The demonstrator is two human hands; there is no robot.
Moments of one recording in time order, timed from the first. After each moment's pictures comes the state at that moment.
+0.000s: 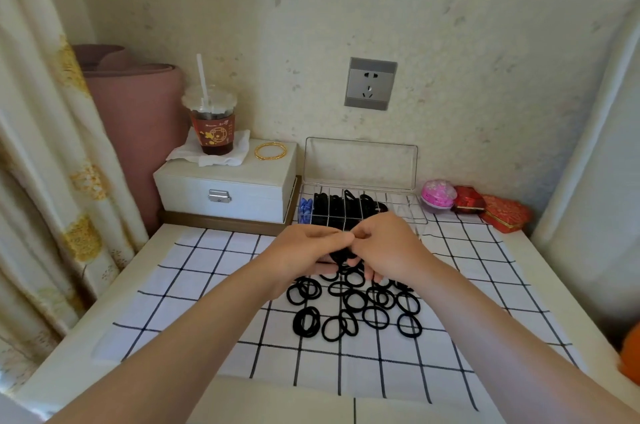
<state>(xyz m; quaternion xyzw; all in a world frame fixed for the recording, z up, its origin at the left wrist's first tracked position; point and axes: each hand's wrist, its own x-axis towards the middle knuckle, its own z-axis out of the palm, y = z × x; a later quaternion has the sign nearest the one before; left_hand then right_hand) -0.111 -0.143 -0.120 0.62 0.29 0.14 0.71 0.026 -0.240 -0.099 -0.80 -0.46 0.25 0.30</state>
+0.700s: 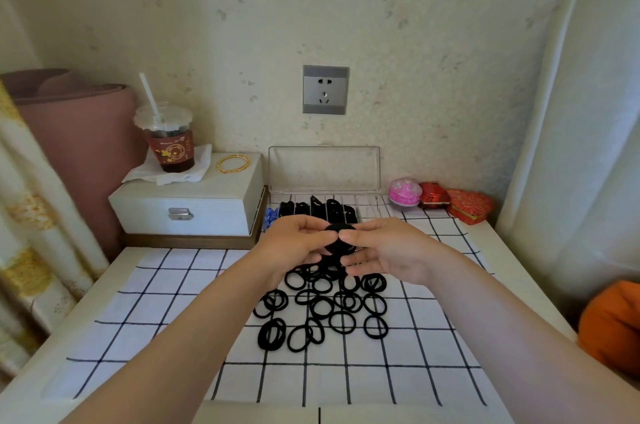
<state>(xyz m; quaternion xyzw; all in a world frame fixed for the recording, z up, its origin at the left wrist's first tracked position) -0.065 -0.156 -0.104 0.66 0.32 0.17 0.66 0.082 -0.276 -0.095 -0.63 -0.29 0.51 0.51</state>
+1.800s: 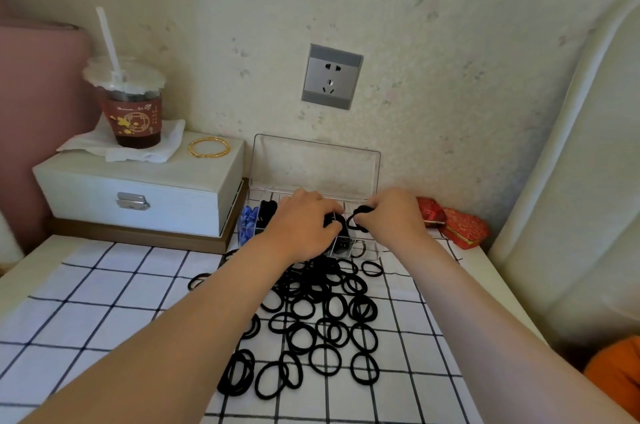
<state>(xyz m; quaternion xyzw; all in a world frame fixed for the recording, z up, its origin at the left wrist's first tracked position) 0.015 -0.102 -0.136 0.94 0.22 0.18 0.17 0.147 -0.203 -0.107 -0.90 -0.37 0.01 0.22</state>
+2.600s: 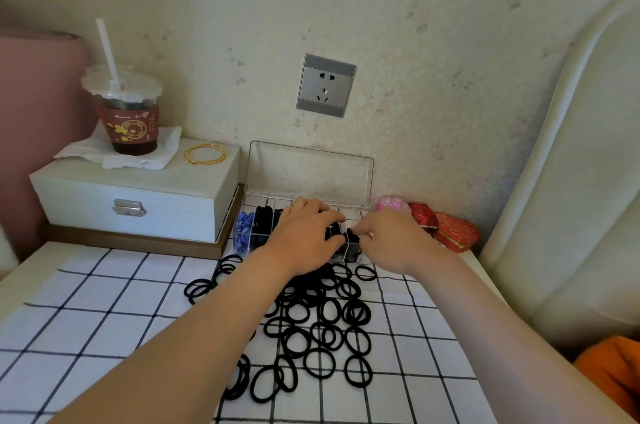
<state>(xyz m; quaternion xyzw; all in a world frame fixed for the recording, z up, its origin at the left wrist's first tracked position) 0.019 -0.112 -0.143 0.94 0.20 0.19 0.18 0.146 -0.238 -0.100 -0.83 -0.55 0.04 0.06</state>
